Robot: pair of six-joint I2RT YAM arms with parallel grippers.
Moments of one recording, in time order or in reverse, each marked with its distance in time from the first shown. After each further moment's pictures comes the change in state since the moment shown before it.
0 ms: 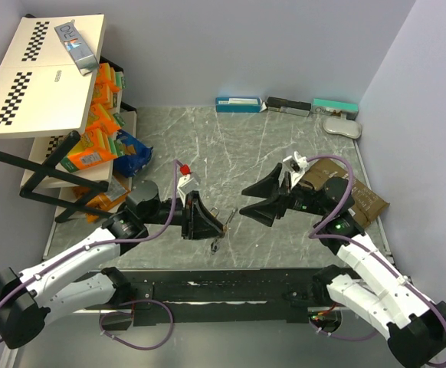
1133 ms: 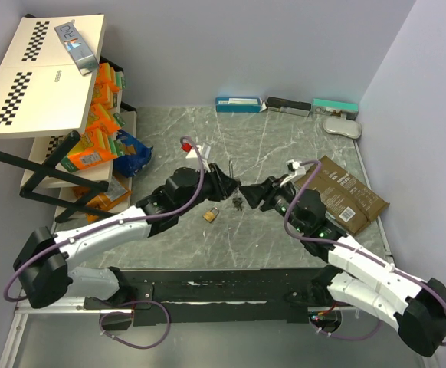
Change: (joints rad) left arm -0.160 0.315 0.250 -0.051 -0.961 -0.194; right arm 0.201 0.069 -0.149 -0.025 0.874 0.119
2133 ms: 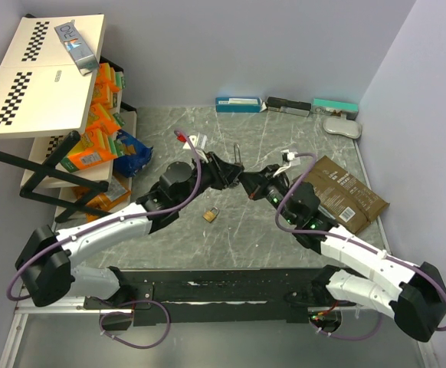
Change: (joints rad) left arm 0.029 0.035 0.027 0.162 0.034 0.049; right arm 0.044 0.127 0.100 0.124 0.110 -0.039
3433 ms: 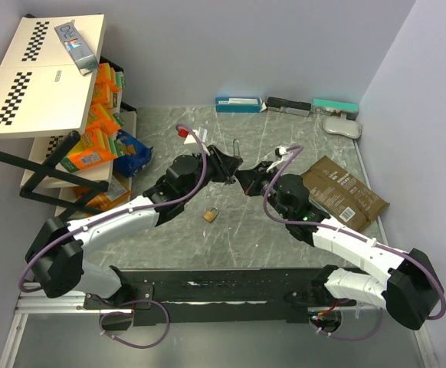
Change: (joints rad) left arm 0.032 0.076 0.042 -0.006 -0.052 -0.031; right arm -0.009 0.100 0.049 -0.050 0.029 0.040
